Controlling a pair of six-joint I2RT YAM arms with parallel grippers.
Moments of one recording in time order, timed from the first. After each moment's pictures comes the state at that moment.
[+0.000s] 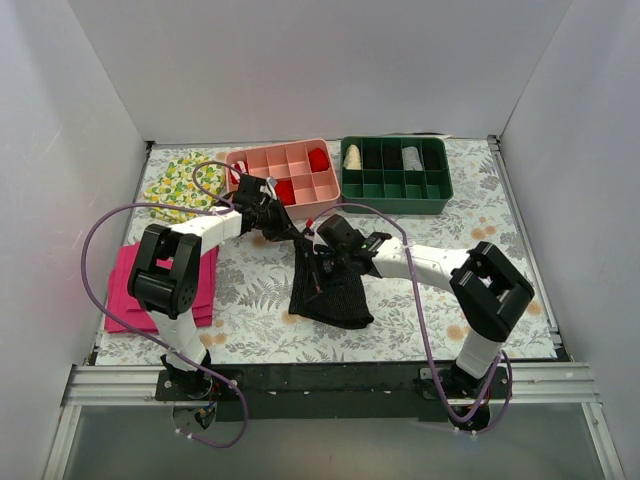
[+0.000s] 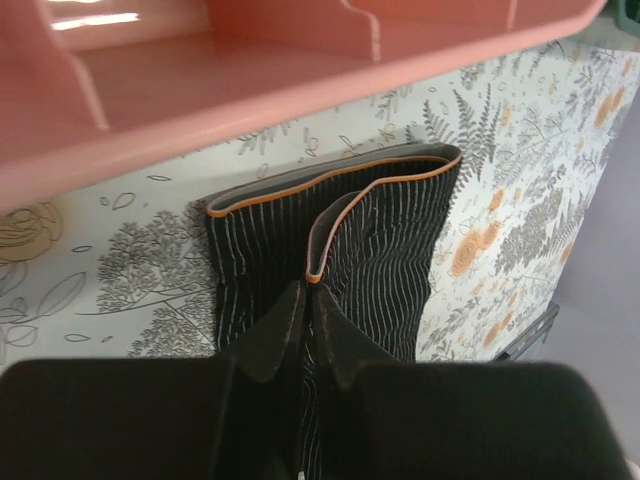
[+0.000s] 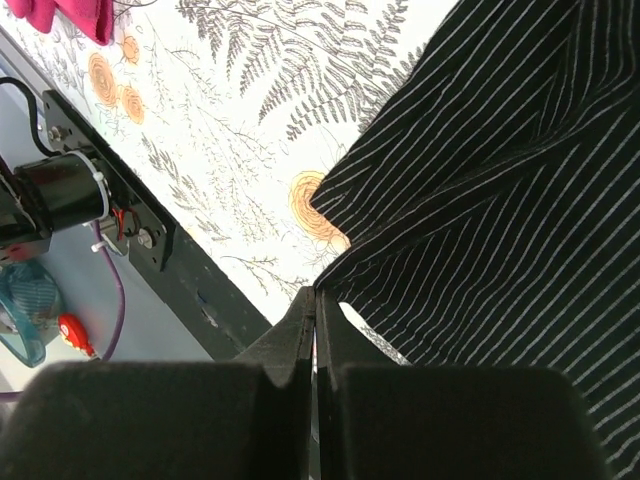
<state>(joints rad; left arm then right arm) -0.33 1.81 1.14 -0.21 0.44 -0.69 0.90 1.72 1.09 -0.31 -0.44 0.61</state>
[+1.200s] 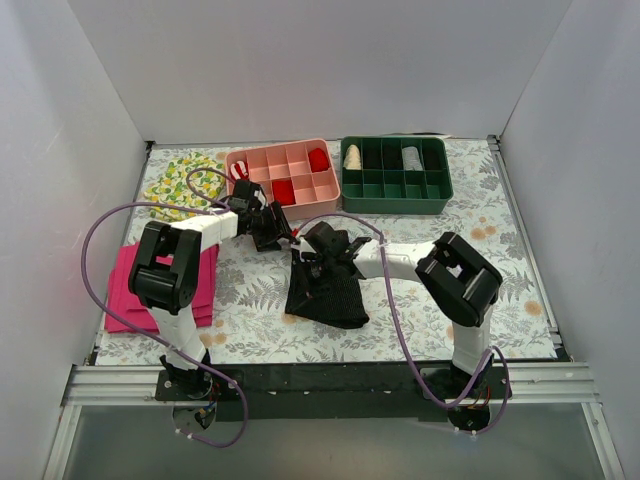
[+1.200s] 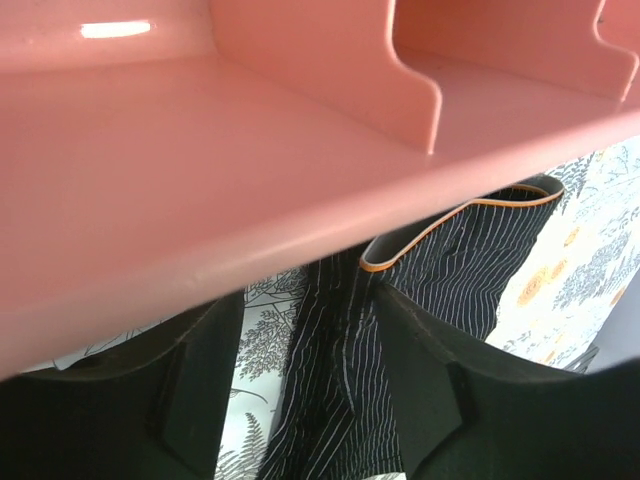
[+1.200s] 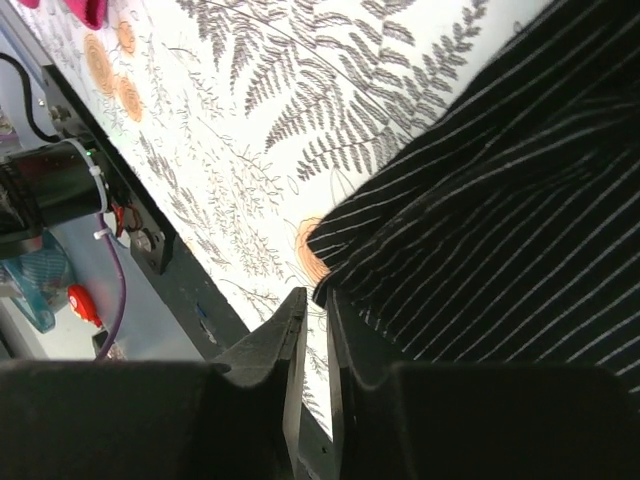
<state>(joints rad) -0.28 1.85 1.11 -0.25 0.35 -0.66 0.93 1.90 1.14 -0.18 -0.55 0.61</state>
